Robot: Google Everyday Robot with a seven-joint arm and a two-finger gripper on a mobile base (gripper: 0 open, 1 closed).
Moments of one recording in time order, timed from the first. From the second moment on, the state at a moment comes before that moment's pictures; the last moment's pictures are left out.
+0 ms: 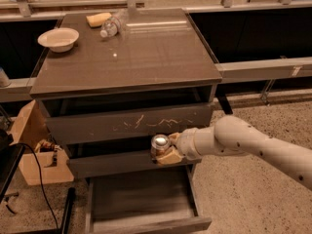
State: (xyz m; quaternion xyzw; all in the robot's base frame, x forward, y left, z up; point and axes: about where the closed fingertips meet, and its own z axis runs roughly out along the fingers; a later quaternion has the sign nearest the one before) arm 0.554 -0.045 0.610 -0.54 0.72 0.22 0.37
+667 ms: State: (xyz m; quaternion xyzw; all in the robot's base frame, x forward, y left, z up) arm 0.547 -0.042 0.541 -0.54 0.72 0.23 0.36
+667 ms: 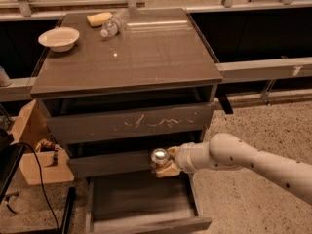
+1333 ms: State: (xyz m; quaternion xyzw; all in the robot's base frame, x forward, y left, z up) arm 0.538 -0.037 0.458 -0.54 0.72 0.23 0.37
